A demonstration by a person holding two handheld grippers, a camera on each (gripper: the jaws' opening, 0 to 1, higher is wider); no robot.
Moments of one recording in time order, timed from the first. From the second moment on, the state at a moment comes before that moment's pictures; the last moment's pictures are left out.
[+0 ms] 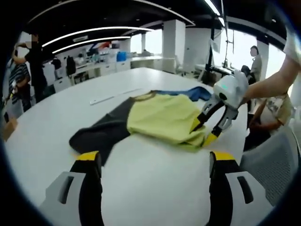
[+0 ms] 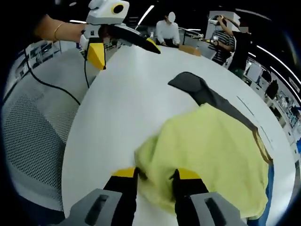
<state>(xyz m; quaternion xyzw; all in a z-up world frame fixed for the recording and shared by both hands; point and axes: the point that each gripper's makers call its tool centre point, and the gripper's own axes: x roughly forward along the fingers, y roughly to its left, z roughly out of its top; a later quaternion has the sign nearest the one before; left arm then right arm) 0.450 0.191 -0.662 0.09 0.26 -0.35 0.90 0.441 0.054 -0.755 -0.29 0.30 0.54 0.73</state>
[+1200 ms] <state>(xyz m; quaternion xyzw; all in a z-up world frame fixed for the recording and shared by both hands) 0.446 0.197 -0.664 0.09 0.27 -0.34 0.90 0.556 0.055 -0.672 -0.16 0.31 0.48 0.81</state>
